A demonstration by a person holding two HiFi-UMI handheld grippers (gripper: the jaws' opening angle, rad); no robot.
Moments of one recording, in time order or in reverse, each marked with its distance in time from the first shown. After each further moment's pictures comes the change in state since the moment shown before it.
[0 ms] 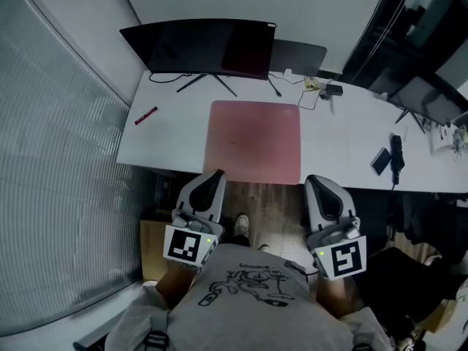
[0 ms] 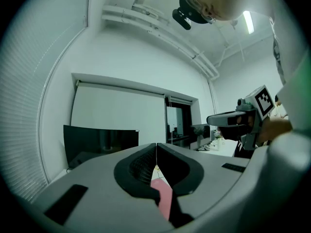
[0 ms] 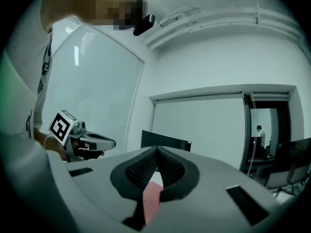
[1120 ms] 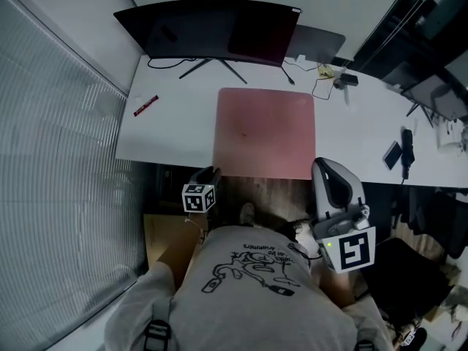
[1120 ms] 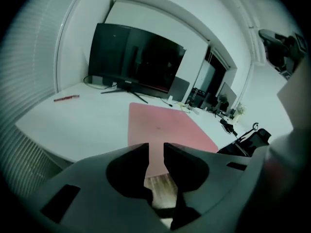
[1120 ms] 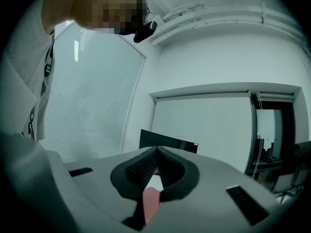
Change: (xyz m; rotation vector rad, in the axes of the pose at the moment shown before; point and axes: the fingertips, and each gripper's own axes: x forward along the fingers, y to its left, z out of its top) left arm 0.020 0.147 -0.371 -0.385 0.638 0.101; right arm 0.095 0.019 -0.013 -0.026 0.020 -0.015
